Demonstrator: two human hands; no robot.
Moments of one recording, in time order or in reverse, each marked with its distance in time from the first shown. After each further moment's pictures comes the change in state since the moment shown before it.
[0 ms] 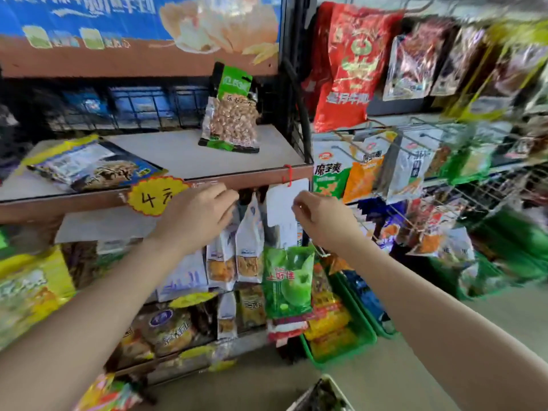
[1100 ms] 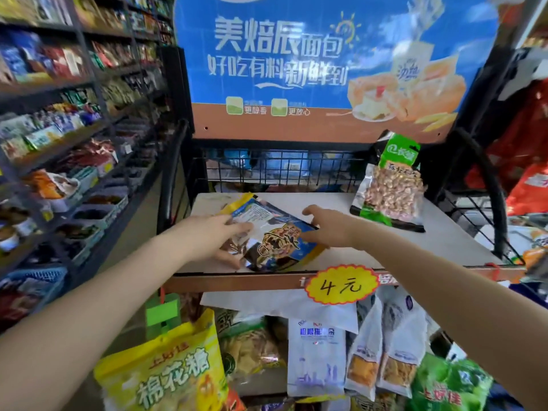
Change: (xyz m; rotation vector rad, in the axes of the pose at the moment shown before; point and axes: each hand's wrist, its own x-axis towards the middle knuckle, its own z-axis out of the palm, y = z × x) left_hand -0.083 -0.297 -0.001 0.024 -0.877 -0.304; right_hand 0.241 -0.192 0.124 0.127 -0.694 0.074
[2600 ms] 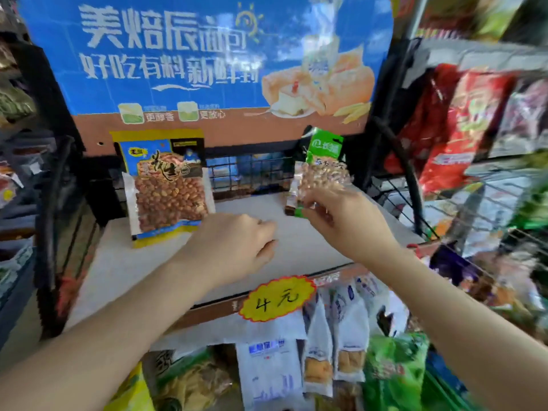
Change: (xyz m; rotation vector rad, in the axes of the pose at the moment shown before) left_hand 0.035 0.123 -0.065 0.015 0.829 0.418; right_hand -0.096 0.059 -0.032 -0.136 0.823 -0.168
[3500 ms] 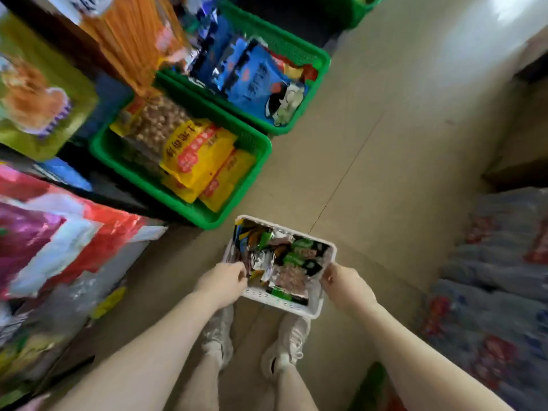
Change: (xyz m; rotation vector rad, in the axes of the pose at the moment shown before) left_hand -0.129 0.632 0.452 -0.609 -1.483 -0.022; right_hand -0.760 0.307 0.139 0.232 -0.880 1.586
